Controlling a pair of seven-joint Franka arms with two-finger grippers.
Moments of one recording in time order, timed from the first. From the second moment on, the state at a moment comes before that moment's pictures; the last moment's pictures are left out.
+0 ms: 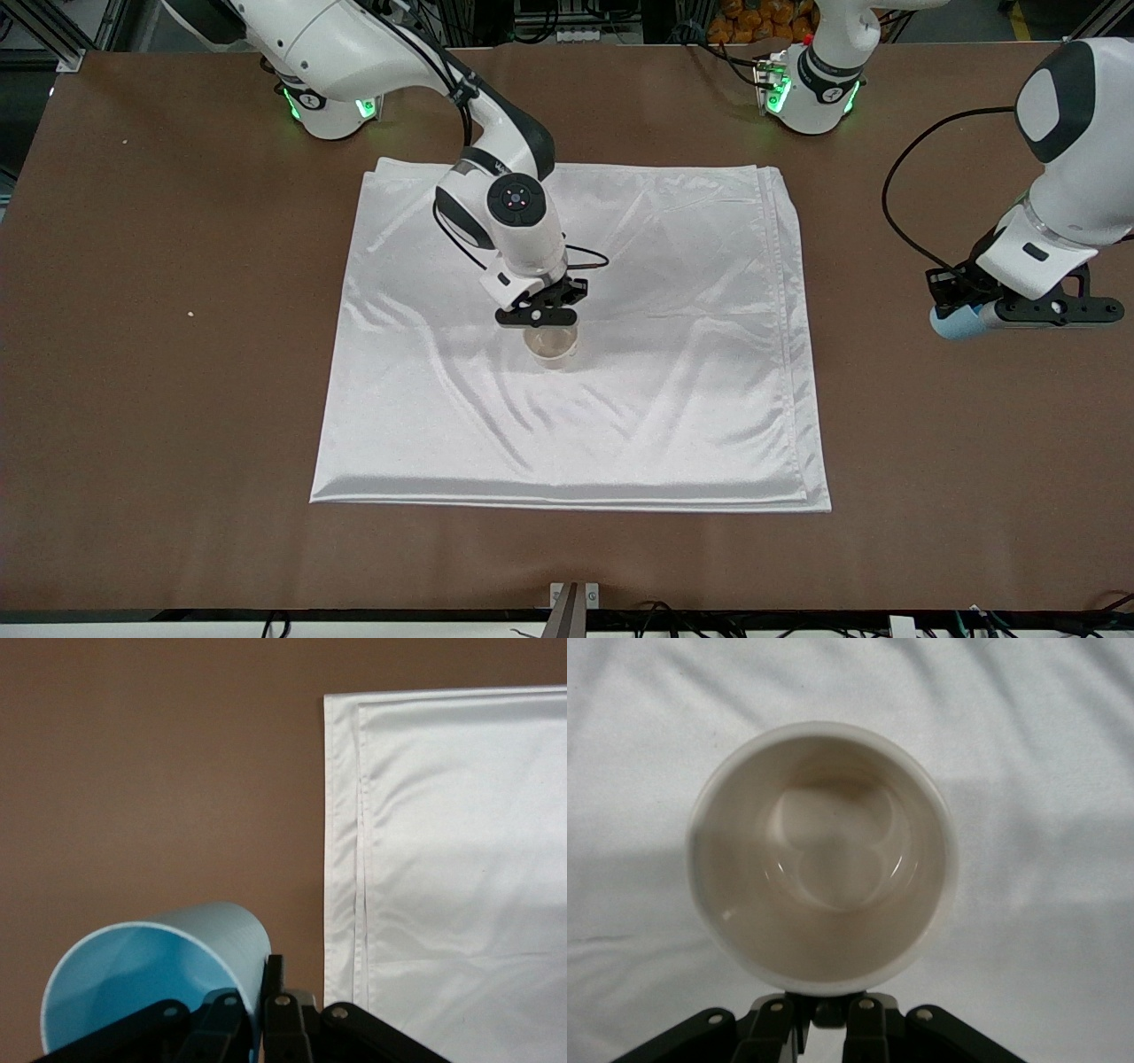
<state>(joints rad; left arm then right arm) -0.12 0.04 0.05 -1.85 0.04 1.98 -0.04 0.47 0.65 0.36 -1.59 -0.22 2.26 0.94</state>
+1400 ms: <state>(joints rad) -0.13 0.21 -0.27 -1.73 0.06 1.94 -0.26 0.42 0.44 0.32 -1.50 -0.17 2.01 0.98</state>
